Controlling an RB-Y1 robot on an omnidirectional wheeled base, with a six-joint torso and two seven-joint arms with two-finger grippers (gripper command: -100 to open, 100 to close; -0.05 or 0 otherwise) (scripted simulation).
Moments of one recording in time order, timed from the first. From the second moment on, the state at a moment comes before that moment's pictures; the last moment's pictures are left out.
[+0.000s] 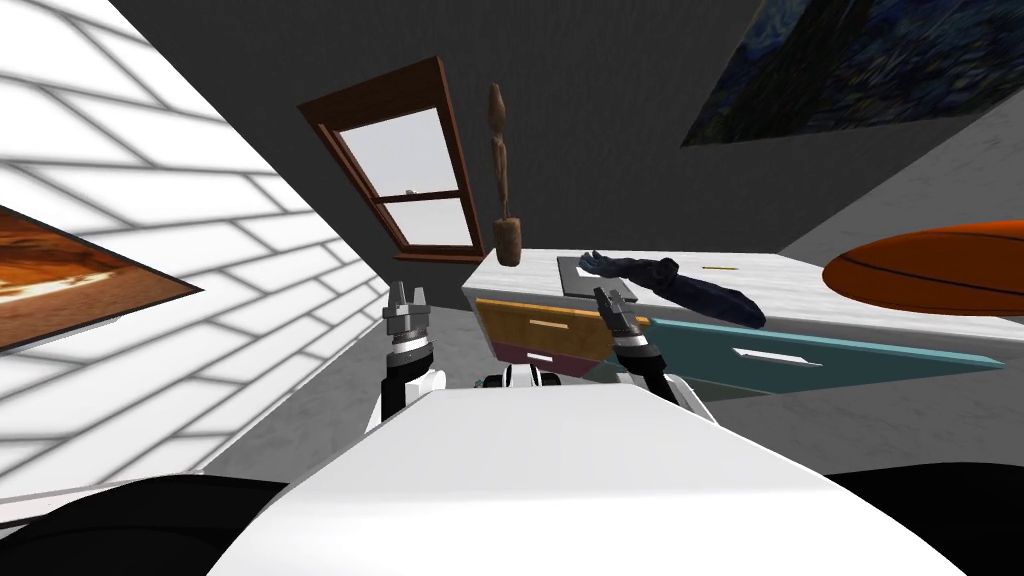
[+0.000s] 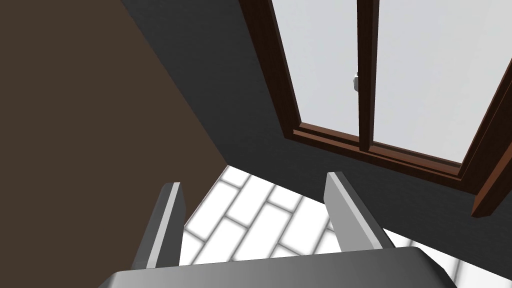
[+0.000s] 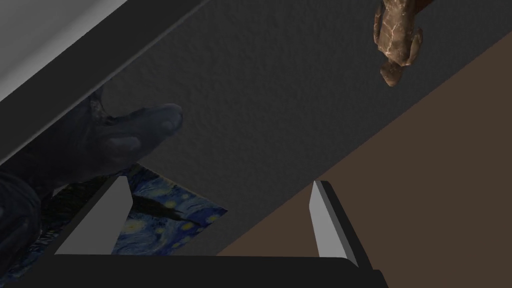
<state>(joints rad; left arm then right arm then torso) 0.54 0.04 0.04 -2.26 0.07 -0.53 -0.02 0.54 -0.20 -0.10 -2.09 0.21 -0.53 0.54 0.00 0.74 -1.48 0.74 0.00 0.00</state>
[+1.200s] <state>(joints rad) 0.54 0.04 0.04 -2.26 0.07 -0.53 -0.02 0.57 -0.21 -0.22 -1.97 0.34 -0.62 0.85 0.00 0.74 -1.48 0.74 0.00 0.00</state>
